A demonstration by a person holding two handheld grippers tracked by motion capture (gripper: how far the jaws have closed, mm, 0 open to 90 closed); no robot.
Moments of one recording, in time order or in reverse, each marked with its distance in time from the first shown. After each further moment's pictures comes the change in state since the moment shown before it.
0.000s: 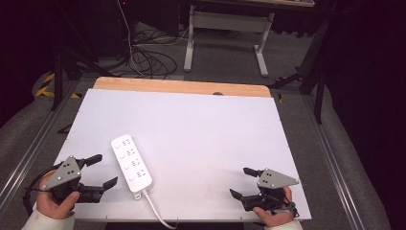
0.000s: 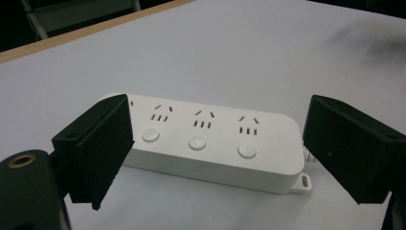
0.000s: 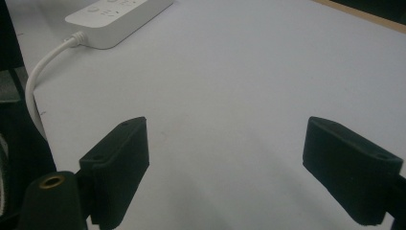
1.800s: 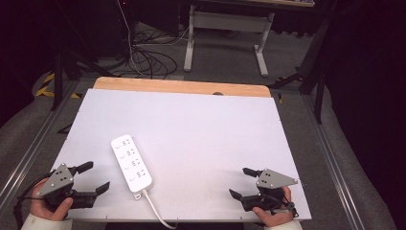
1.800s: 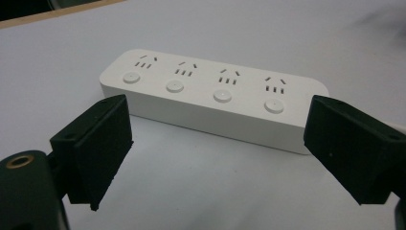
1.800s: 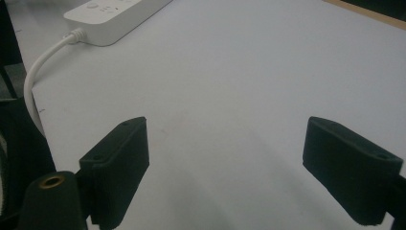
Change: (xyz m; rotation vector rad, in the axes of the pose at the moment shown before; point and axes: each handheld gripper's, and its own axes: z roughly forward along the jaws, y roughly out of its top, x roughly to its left) left arm 0.008 -0.033 -0.009 0.022 0.053 -0.061; right arm 0.000 0.000 0.002 0.009 0.001 -0.001
